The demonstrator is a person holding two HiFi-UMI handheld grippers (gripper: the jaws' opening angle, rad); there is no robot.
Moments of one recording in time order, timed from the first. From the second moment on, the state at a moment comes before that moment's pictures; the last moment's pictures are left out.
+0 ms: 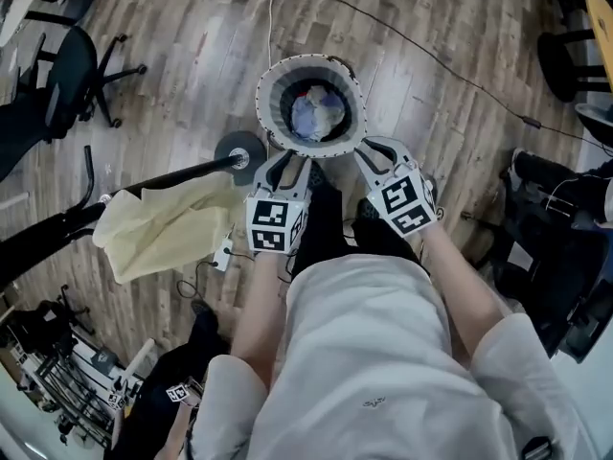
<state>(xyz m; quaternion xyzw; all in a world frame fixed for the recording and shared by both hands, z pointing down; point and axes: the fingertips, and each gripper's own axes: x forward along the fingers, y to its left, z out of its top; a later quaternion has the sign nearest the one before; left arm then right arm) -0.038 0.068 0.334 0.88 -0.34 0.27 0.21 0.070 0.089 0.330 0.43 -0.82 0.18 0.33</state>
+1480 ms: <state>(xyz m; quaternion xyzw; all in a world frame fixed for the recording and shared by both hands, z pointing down) -0.009 0.007 0.681 0.81 -0.25 0.44 0.29 0.065 0.010 0.648 0.35 -0.78 0.34 0.39</state>
